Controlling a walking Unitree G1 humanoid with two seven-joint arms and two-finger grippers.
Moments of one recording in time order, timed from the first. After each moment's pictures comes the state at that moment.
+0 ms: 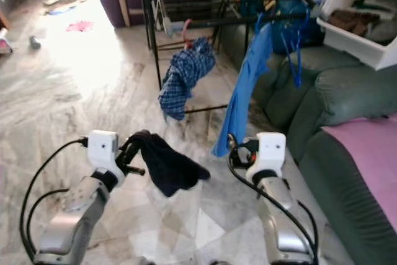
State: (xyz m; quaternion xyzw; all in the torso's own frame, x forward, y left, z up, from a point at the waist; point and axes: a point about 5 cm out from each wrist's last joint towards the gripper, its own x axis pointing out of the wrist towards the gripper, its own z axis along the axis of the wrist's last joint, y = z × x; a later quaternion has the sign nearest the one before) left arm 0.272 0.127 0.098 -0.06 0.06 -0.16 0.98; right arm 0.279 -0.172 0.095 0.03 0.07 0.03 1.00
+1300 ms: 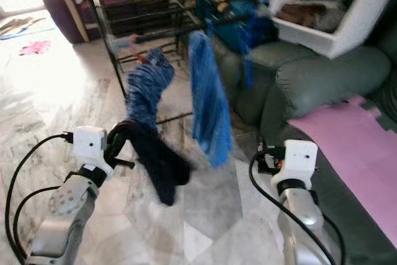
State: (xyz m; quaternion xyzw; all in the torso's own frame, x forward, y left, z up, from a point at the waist) left arm 0.269 0.155 0.111 0.02 -0.02 -0.11 0.99; right arm 0.259 -0.192 0.104 0.00 0.03 -0.04 1.00
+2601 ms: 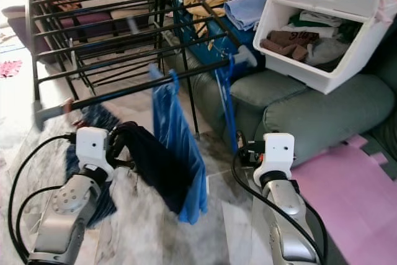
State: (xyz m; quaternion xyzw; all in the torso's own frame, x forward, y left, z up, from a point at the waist) left arm 0.277 0.140 0.107 0.01 -0.01 -0.13 0.99; right arm 0.271 -0.182 0.108 -0.01 0.02 0.00 1.00
